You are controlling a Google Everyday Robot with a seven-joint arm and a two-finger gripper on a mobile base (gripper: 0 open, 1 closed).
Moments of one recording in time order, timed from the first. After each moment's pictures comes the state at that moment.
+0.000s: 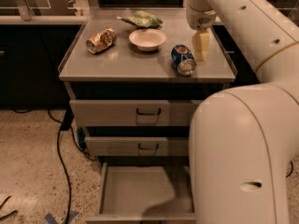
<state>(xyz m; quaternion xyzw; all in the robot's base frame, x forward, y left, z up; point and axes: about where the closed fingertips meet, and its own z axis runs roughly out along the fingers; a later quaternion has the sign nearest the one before) 0.748 -0.167 0.897 -0.70 0.69 -0.15 0.09</state>
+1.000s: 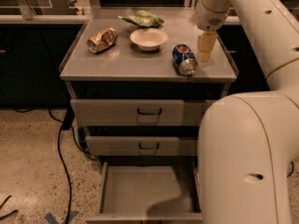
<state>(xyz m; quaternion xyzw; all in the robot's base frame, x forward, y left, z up) 0.744 -0.172 0.894 -0.72 0.67 -0.07 0.16</state>
